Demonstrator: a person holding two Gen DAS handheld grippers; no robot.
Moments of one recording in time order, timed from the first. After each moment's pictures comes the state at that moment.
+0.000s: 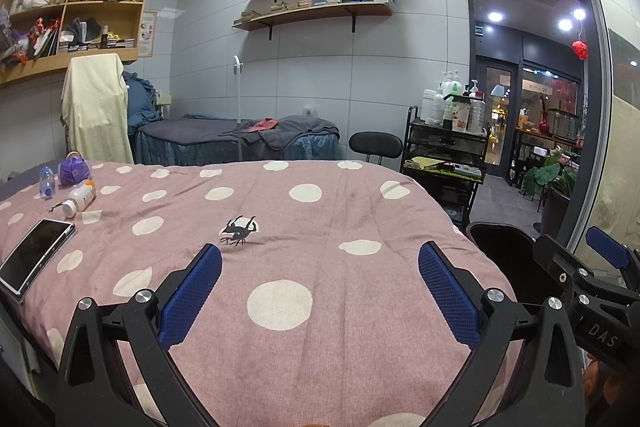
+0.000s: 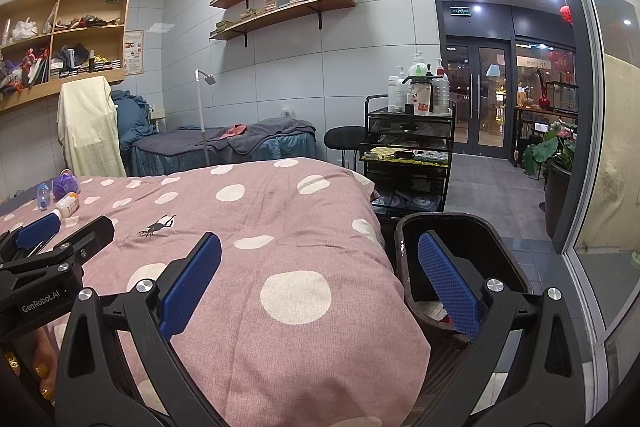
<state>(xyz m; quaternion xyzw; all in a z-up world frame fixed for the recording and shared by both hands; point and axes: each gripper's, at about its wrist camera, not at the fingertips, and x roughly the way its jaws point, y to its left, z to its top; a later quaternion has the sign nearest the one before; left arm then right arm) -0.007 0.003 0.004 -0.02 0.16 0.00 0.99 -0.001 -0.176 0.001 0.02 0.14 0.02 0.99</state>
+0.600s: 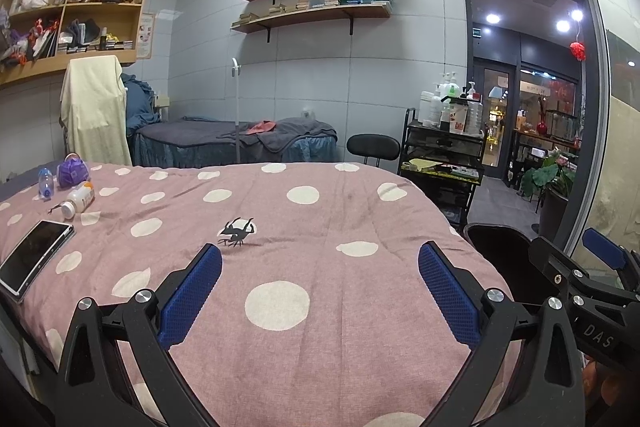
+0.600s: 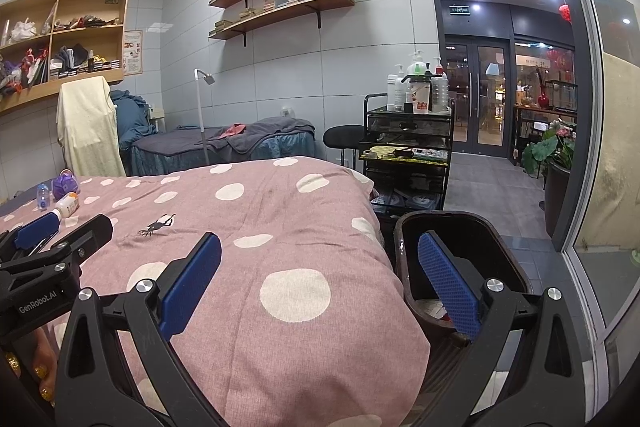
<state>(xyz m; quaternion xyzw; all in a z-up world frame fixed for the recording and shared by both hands) -0.009 -0.003 0.004 -0.02 0.15 0.00 0.99 0.000 -0.175 -0.003 0.03 0.14 0.02 0.99</state>
